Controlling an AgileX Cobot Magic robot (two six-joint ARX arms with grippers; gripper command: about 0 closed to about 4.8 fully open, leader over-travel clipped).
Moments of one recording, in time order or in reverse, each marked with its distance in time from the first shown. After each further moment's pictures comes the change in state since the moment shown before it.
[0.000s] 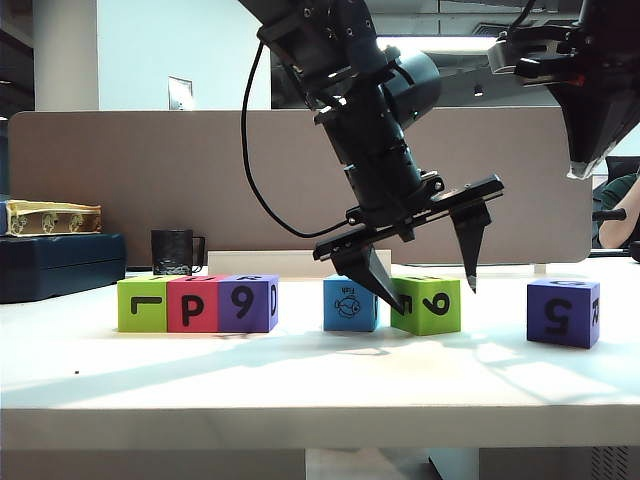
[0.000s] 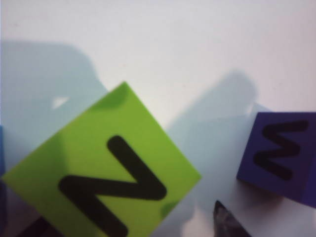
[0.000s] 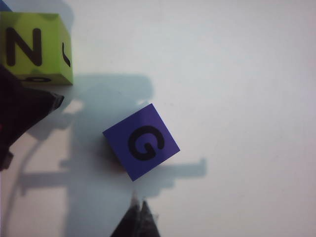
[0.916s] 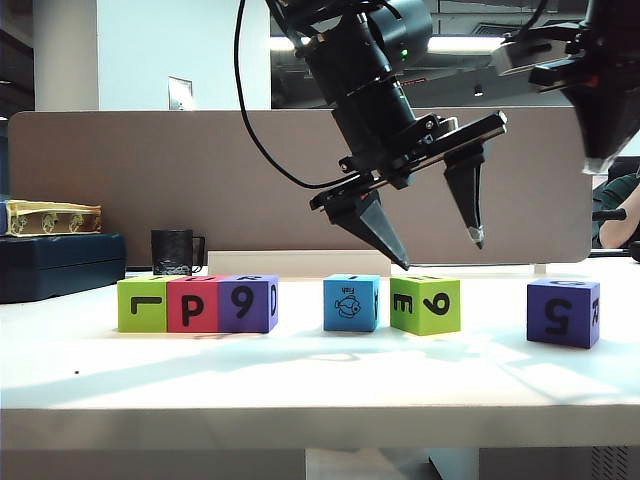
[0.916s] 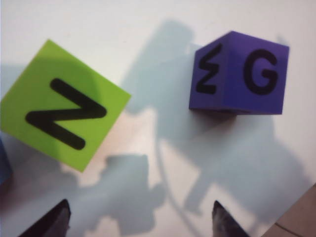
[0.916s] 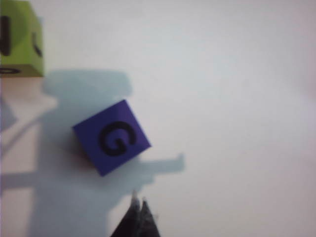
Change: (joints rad) left arm -0.008 -0.108 0.003 -0.140 0.097 0.234; right arm -0.006 -0.006 0.000 -0.003 0.082 -0.061
